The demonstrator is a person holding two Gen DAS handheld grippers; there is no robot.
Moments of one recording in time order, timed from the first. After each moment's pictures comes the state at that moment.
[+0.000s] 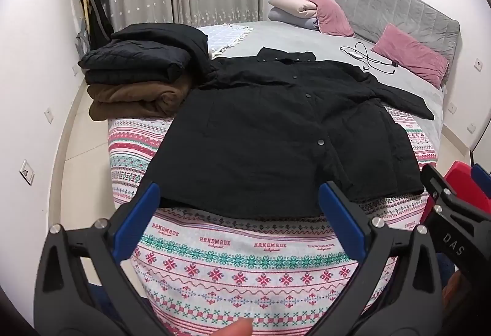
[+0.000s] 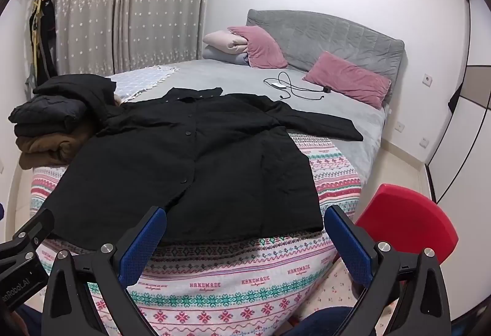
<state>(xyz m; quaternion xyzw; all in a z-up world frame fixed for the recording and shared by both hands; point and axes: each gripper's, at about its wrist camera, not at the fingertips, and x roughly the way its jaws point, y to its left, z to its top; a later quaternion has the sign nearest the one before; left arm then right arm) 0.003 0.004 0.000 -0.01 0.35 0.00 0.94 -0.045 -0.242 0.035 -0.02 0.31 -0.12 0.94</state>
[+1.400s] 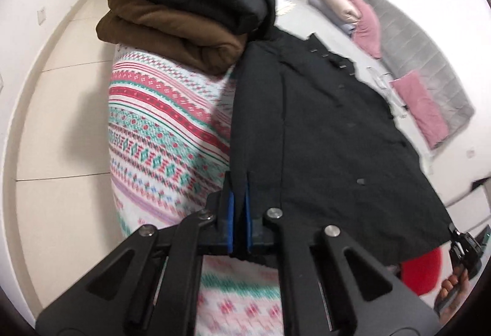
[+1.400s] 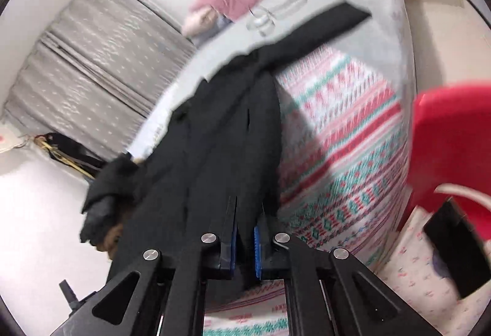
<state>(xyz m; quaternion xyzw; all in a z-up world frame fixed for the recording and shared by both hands) 0.075 0.164 -0.037 -0.22 0.42 -0.03 0.88 0.007 -0.508 0.002 0.34 0.36 0.02 0.87</state>
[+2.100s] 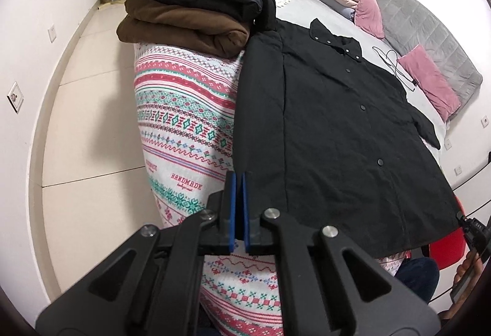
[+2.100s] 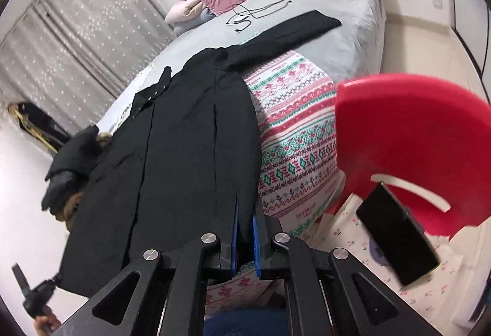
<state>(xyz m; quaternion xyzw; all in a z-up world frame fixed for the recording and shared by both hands) 0.025 0.153 -0.050 -0.13 0.45 0.00 0.88 -0.044 -0.516 -0.032 0.26 0.41 -0.04 0.87</state>
